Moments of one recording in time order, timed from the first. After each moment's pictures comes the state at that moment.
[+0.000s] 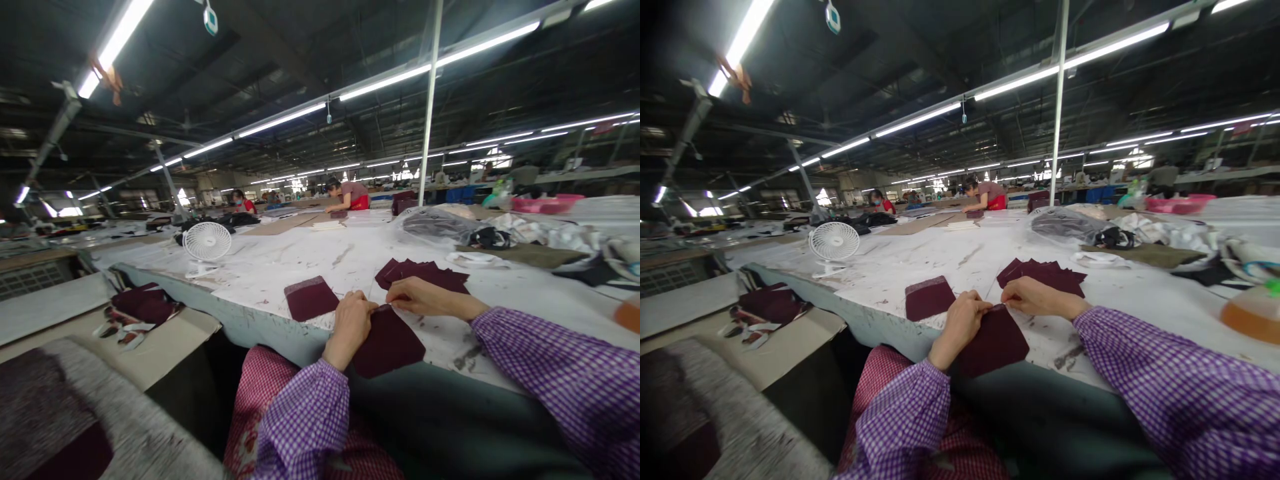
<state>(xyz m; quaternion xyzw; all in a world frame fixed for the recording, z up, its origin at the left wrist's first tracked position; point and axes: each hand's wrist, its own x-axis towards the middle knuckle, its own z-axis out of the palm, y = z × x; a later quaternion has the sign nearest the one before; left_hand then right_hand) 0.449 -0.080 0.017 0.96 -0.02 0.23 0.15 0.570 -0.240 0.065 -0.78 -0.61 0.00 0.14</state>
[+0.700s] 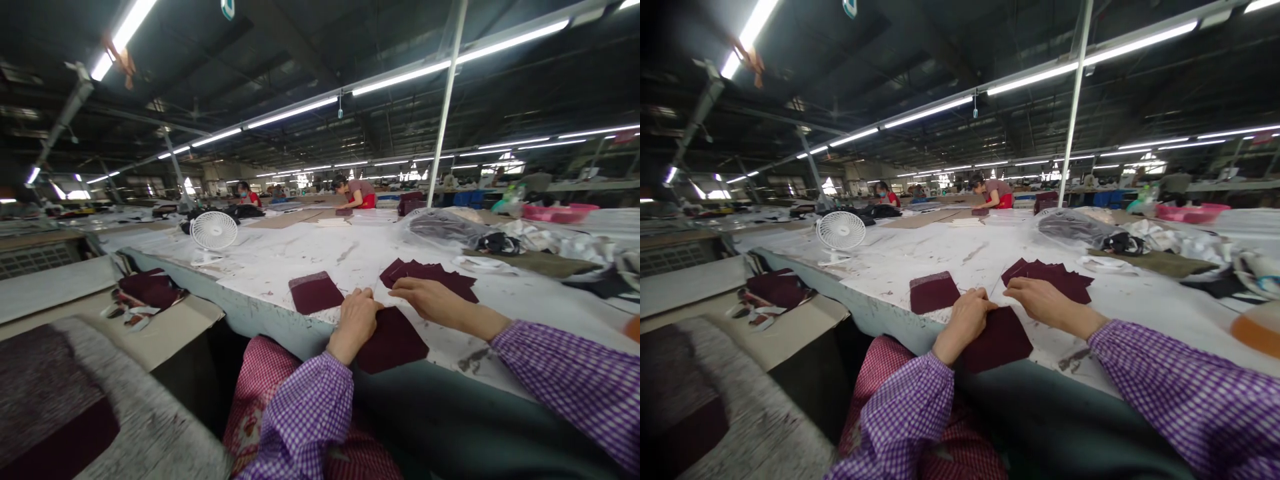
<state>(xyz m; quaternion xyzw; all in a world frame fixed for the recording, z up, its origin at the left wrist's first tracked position) 0.445 -0.083 0.020 0.97 -0.04 0.21 0.09 0.555 -0.245 0.058 -0.75 -0.64 -0.17 -0.01</state>
